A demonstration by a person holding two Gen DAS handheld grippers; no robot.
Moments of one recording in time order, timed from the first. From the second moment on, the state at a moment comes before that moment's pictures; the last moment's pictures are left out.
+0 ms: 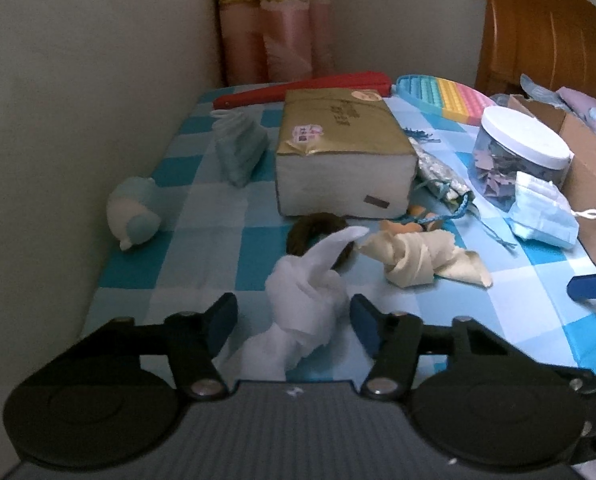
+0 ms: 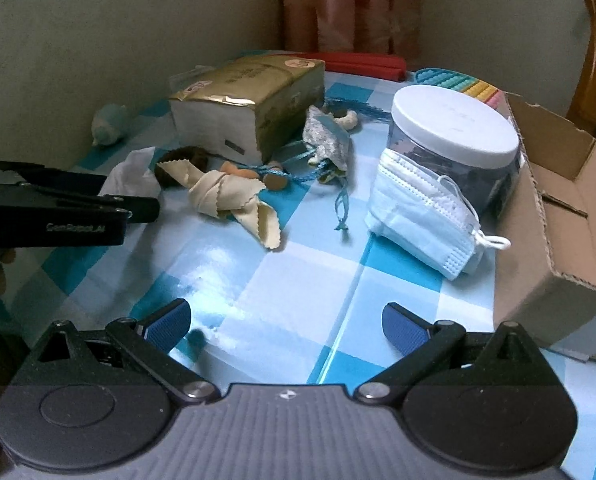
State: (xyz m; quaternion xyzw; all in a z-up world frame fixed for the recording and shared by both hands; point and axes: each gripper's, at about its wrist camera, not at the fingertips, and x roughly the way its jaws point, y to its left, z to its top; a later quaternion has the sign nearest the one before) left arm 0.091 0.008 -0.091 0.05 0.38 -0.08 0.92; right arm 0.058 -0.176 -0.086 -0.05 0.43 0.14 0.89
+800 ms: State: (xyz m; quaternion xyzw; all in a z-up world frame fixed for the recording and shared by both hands) left arm 0.086 0.032 -0.088 0.02 0.40 -0.04 0.92; right arm 0.093 -0.125 -0.097 -0.10 0.42 0.18 0.89
